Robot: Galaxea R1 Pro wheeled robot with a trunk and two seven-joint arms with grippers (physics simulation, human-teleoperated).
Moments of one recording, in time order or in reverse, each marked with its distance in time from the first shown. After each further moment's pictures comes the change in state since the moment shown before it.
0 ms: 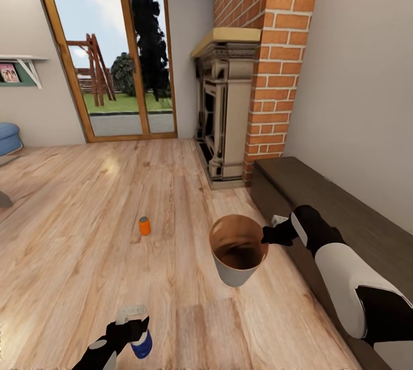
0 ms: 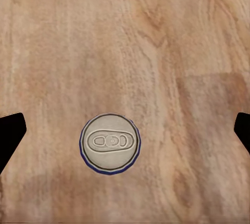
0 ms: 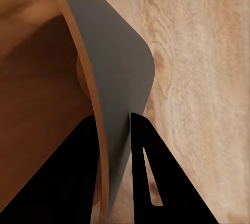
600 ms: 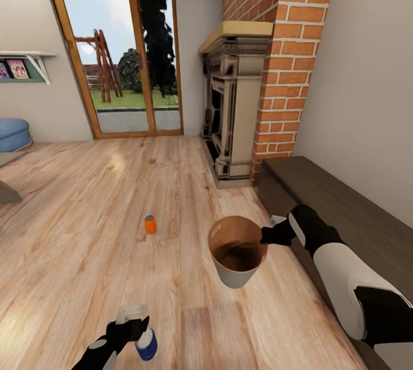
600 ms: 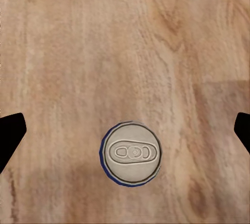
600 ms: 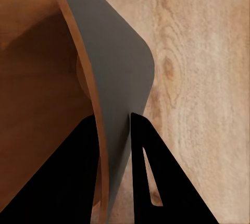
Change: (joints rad) left arm 0.001 0.001 0.000 -0.006 0.003 0.002 -0.002; right arm 0.000 0.004 0.042 -0.003 -0.009 0.001 0.000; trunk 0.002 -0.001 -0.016
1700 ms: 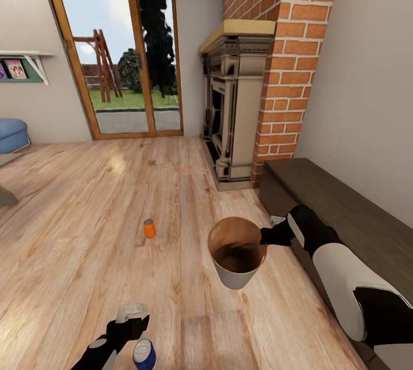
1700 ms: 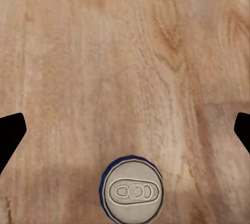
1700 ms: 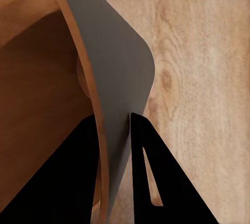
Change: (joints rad) left arm 0.001 0.000 -0.001 -0.010 0.000 -0.001 0.000; right arm 0.003 0.003 0.016 -0.002 0.003 0.000 -0.002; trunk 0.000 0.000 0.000
